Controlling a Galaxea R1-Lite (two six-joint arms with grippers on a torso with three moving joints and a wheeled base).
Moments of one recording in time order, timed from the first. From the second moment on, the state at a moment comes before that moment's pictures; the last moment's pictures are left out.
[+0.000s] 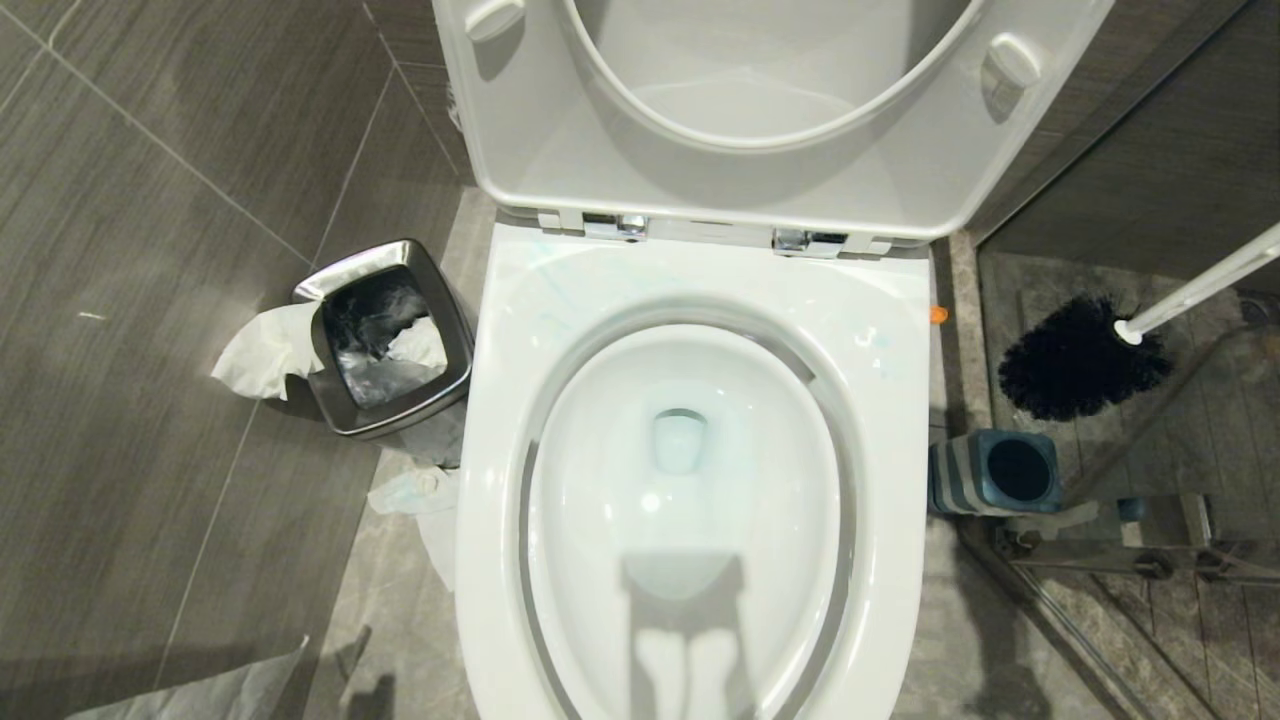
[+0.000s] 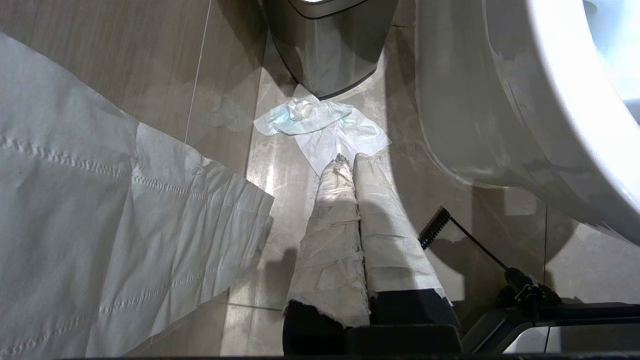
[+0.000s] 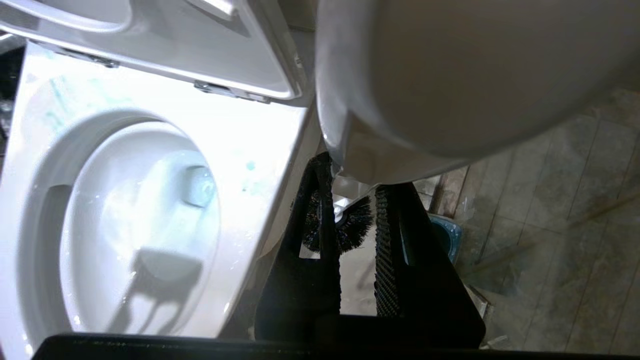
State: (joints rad) left arm -0.01 0.00 0.00 0.01 0.00 0.00; right arm -0.10 1.10 -1.56 0.55 0.27 0.00
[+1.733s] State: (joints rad) left arm -0.01 0.00 0.00 0.01 -0.01 0.01; right arm 0.01 1.13 -1.85 0.75 0.29 0.01
